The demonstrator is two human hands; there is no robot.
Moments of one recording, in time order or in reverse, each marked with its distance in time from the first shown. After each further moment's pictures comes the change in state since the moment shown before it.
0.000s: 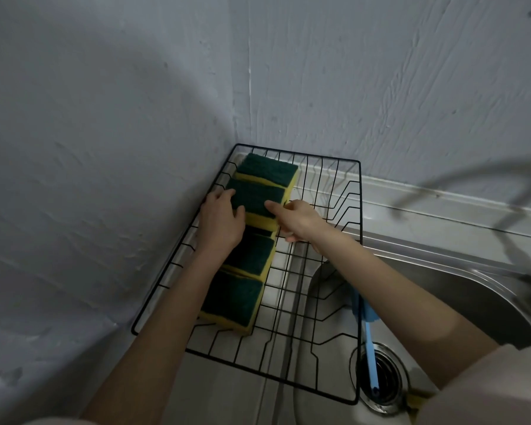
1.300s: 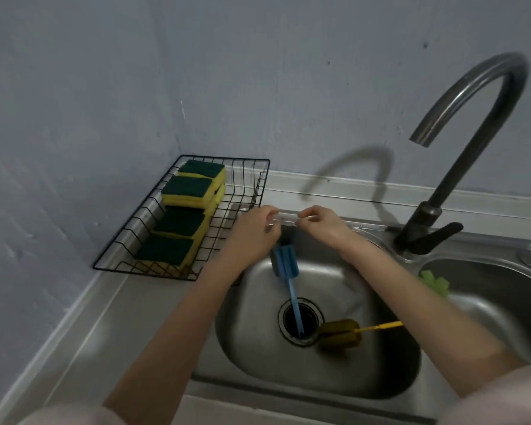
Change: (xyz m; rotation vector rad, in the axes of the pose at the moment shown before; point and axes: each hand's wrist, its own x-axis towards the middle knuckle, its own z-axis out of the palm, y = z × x) left_hand -0.178 0.135 0.043 -0.019 -0.226 0.368; right_hand -0.178 0.093 -0.125 -0.111 0.271 -0.092
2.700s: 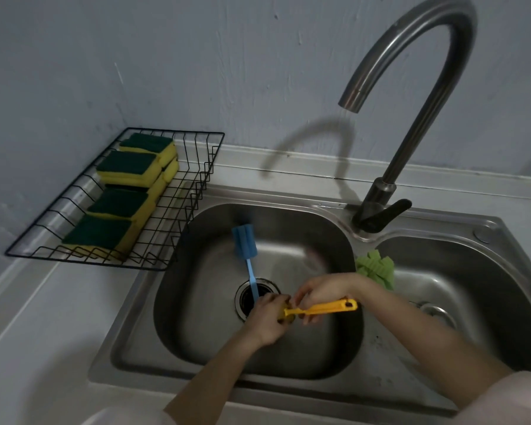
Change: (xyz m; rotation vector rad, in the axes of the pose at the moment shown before) left_hand -0.046 -0.026 0.213 0.042 -0.492 -0.159; right_hand -0.027 0.142 -0.029 -0.136 -0.913 0.382
